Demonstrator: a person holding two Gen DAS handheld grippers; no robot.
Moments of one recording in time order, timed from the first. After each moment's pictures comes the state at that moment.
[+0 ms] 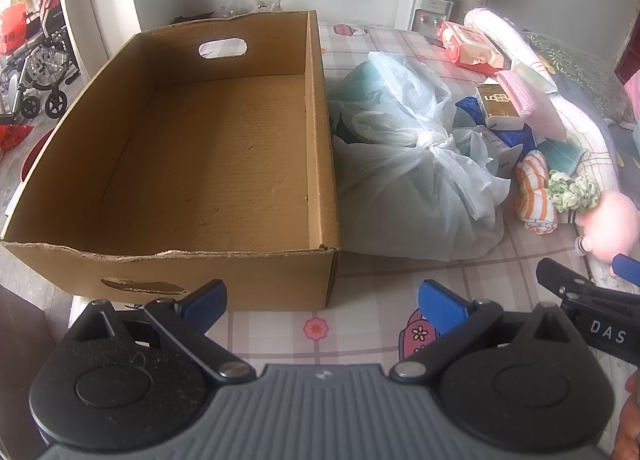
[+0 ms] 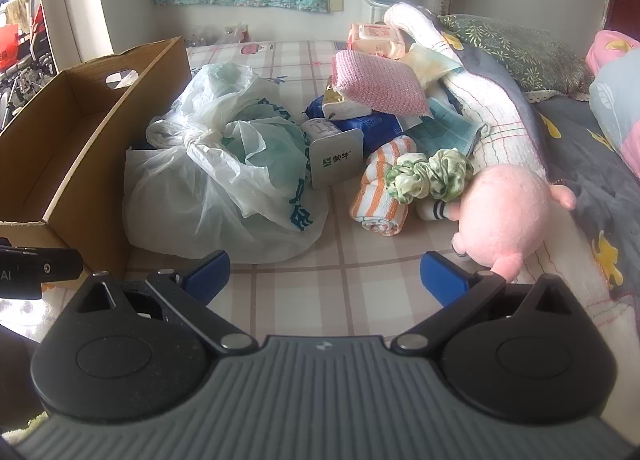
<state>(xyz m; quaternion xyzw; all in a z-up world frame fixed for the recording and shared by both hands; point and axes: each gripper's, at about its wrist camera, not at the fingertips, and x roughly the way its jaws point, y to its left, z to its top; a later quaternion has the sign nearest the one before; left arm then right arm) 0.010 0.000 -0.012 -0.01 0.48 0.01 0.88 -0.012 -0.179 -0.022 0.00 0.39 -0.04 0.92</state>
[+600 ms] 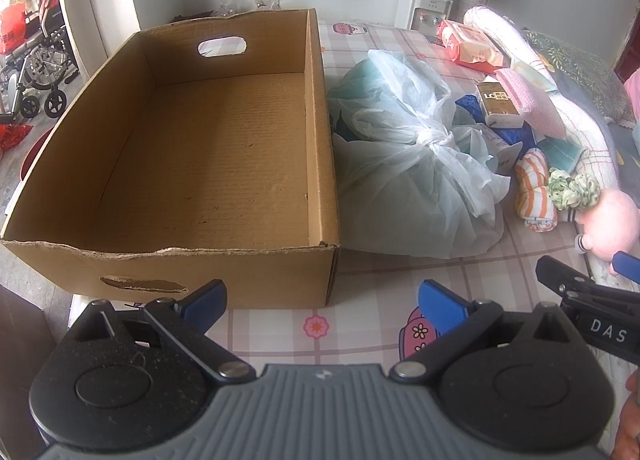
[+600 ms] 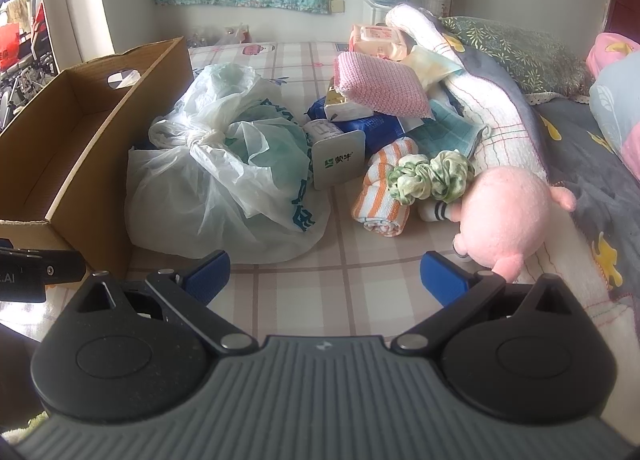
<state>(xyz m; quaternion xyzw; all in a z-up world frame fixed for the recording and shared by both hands) 0.010 0.001 -0.013 -0.01 0.48 0.01 0.88 -0.013 -0.178 -0.022 0.00 0.39 -0.04 0.92</state>
